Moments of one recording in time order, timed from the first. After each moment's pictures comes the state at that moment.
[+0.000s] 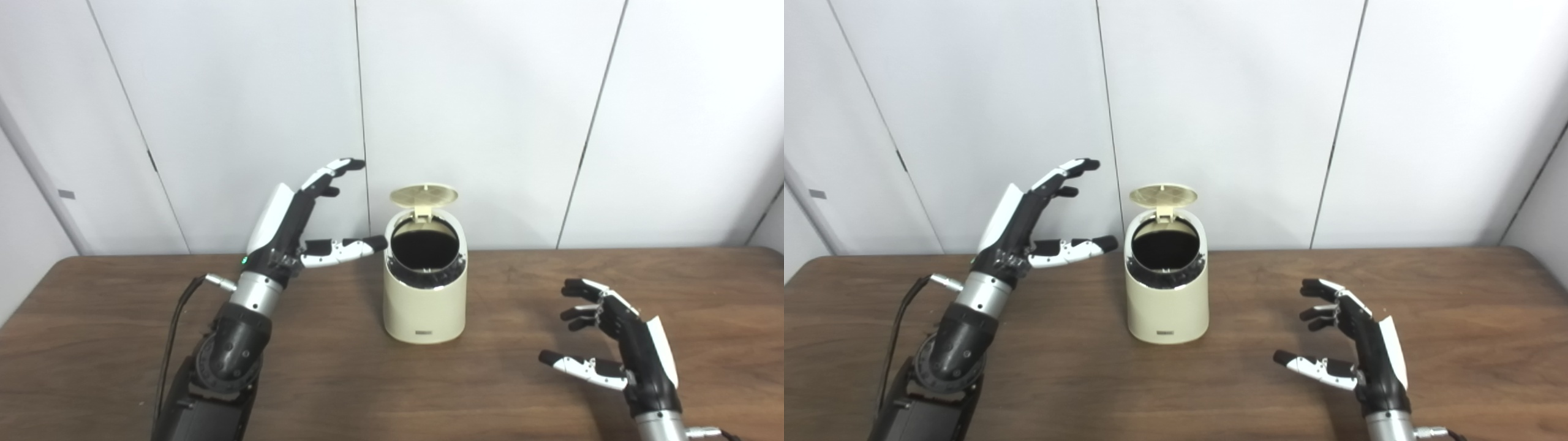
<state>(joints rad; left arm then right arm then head) -0.57 0.19 -0.09 0.04 0.37 -0.09 -0.09 -0.14 -0.18 -0.09 0.09 -0.18 -0.33 -0.10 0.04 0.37</state>
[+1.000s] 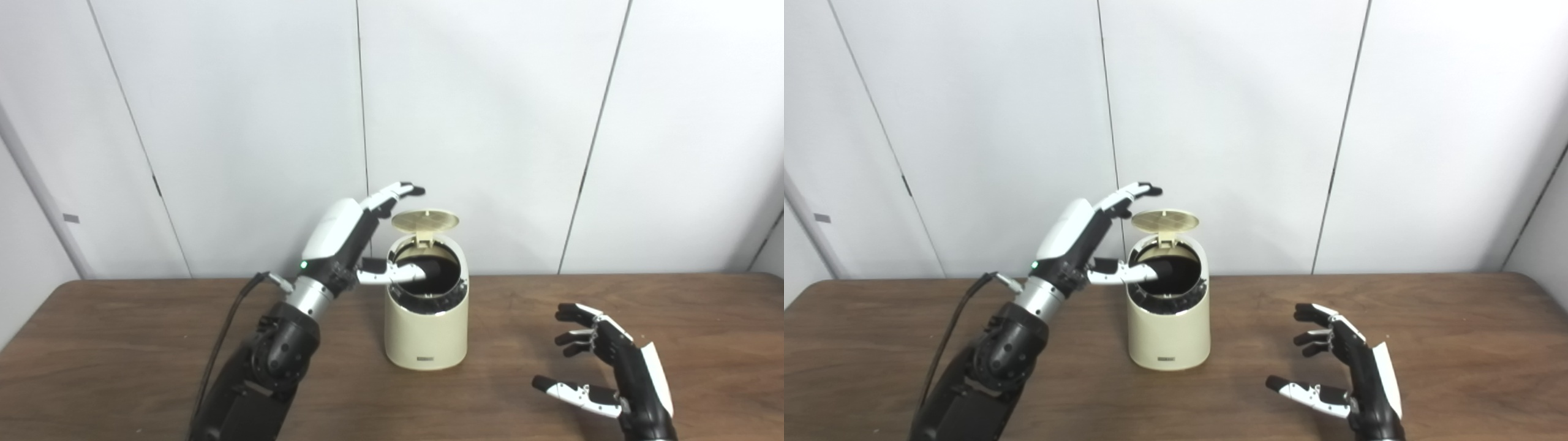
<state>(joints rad) -0.68 0.16 -0.23 0.21 0.54 -0.18 -0.05 -0.13 -0.14 -0.09 0.07 -0.21 -0.32 -0.12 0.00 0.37</state>
